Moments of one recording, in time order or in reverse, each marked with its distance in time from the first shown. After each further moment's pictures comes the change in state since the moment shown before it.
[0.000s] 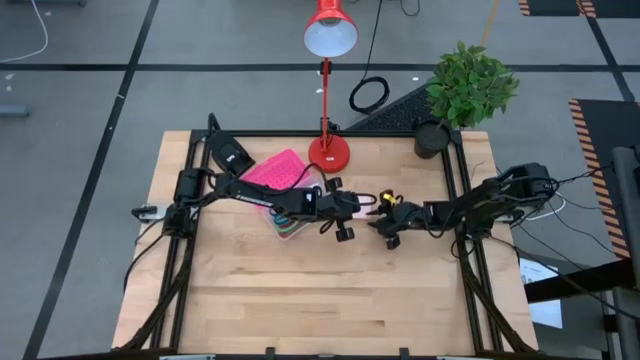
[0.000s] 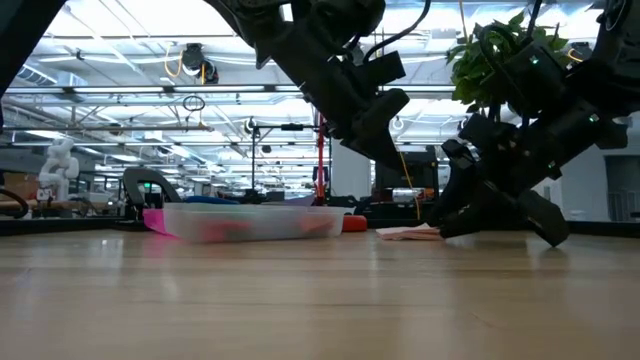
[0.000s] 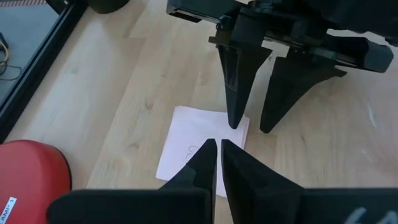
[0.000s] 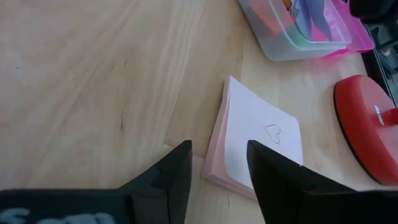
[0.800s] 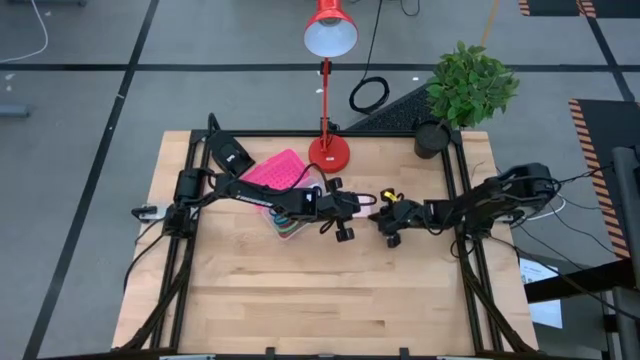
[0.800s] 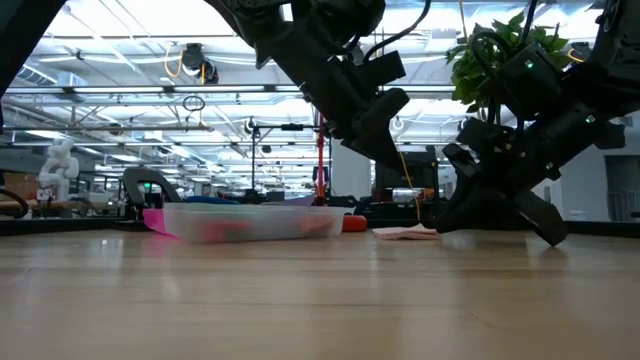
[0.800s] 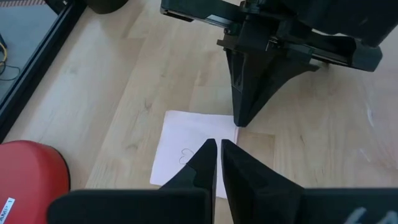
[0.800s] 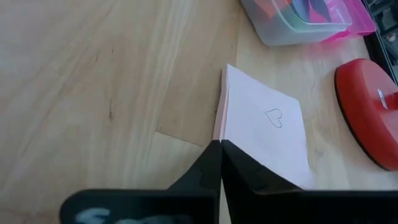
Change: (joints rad) left arm 0.000 0.000 0.000 0.000 0.002 -0.001; right arm -0.029 -0.011 -0.002 -0.042 -0.004 0.019
